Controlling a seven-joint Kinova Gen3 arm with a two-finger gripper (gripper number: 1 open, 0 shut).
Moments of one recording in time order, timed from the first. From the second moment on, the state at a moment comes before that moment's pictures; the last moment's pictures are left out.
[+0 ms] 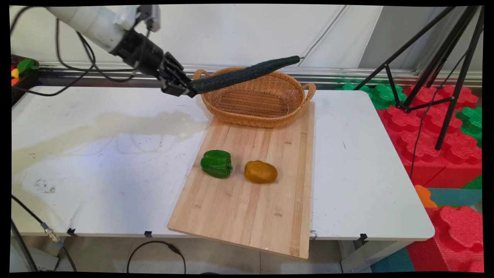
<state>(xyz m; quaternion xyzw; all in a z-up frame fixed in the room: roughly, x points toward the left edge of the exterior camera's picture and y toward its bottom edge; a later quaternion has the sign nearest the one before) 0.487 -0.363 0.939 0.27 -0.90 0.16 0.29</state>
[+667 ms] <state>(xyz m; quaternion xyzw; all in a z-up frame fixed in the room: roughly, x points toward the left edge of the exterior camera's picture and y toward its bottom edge) 0.455 -0.438 0.882 0.27 -0.91 0.18 0.25</state>
